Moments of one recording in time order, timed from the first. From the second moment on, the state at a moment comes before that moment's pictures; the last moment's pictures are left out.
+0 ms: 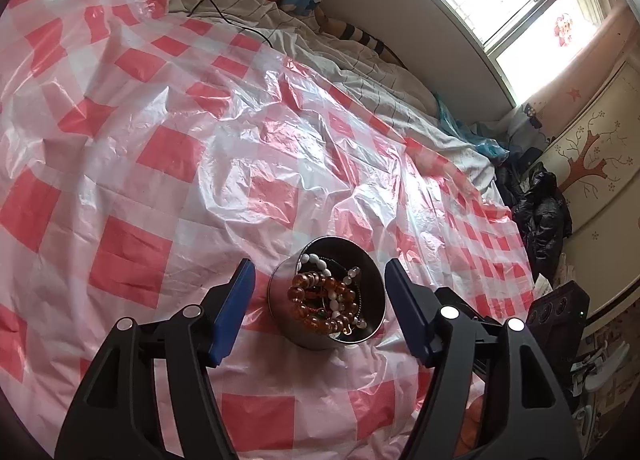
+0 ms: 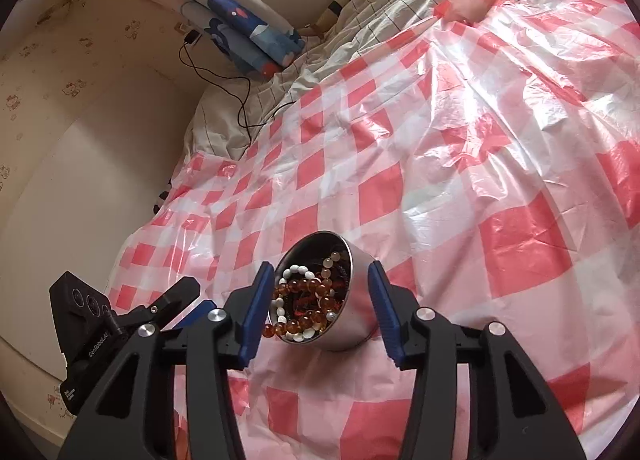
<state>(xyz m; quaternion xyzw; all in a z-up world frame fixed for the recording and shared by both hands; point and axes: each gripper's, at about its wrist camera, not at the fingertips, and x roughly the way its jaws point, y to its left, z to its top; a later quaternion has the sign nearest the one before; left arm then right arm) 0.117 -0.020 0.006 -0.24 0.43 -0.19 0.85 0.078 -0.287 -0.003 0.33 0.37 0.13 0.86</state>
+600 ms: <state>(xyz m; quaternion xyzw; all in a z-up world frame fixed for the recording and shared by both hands) 0.122 0.008 -0.002 -0.30 0.43 -0.16 0.84 0.125 -0.161 -0.023 -0.19 0.37 -0.01 0.91</state>
